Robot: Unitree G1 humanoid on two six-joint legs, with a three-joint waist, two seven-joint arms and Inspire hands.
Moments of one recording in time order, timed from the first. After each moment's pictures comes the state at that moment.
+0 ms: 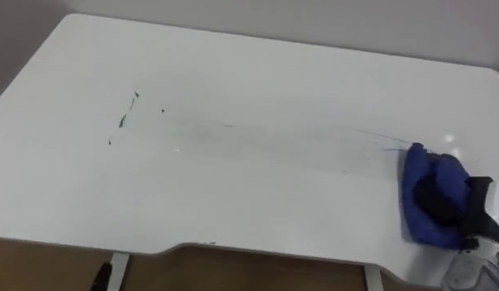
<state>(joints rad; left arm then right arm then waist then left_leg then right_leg) 0.28 0.26 0.06 0.76 -0.04 0.06 -0.05 -0.09 -0.37 -0.02 0.68 -0.59 0.01 -0.55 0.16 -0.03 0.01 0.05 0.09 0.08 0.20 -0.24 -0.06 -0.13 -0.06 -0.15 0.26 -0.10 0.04</state>
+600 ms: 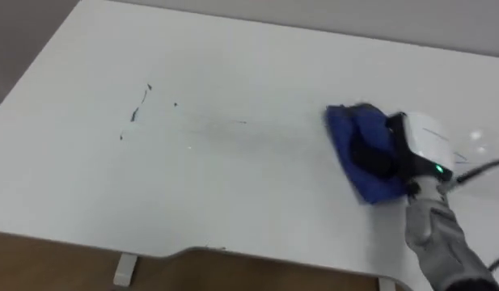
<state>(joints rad) 0.38 0.27 0.12 0.77 0.01 0.10 -0.05 -0.08 -0.38 0.01 0.67 -0.69 -0.06 -0.54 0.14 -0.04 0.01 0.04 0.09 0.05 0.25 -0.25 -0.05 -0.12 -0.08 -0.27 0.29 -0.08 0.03</state>
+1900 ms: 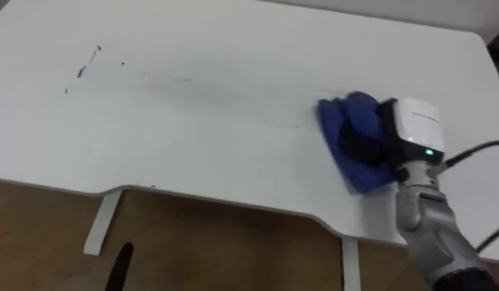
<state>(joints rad) 0.20 0.24 0.06 0.83 -0.08 0.04 -0.05 -0.31 -0.35 0.28 0.48 -0.88 0.03 -0.38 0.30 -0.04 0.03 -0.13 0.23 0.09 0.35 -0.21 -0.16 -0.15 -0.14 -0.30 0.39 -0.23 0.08</state>
